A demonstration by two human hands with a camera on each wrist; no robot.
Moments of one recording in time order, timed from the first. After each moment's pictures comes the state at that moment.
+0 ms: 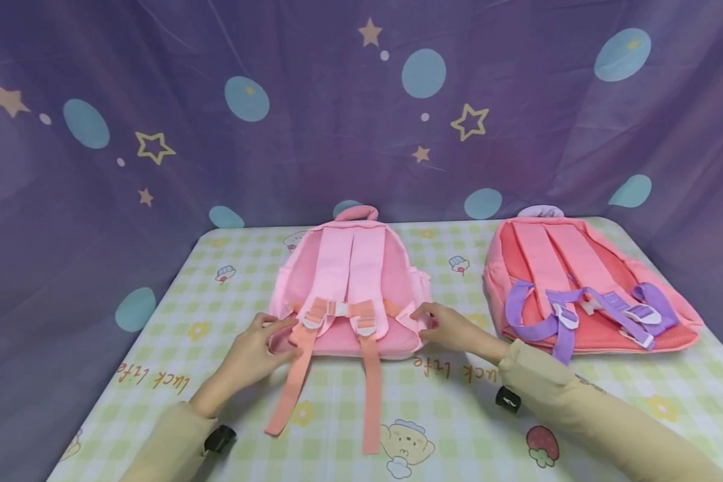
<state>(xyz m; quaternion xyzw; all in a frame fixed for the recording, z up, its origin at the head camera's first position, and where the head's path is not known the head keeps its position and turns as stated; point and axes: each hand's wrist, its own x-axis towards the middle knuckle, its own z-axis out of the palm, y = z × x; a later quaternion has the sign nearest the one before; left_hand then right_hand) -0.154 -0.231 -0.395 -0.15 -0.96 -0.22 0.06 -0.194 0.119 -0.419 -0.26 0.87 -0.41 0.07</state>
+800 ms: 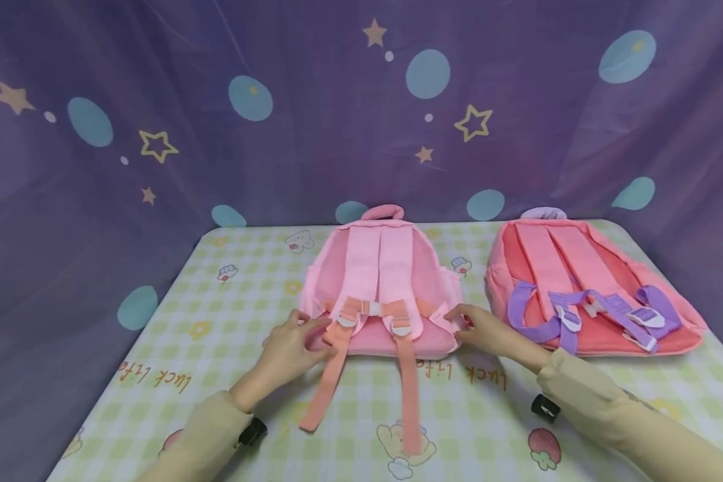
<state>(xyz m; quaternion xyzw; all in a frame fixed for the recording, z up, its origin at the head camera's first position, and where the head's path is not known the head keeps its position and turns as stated) -0.154 -0.181 -0.395 -0.16 -0.97 -0.18 0.08 -0.181 0.159 -0.405 -0.22 0.90 -0.38 0.06</state>
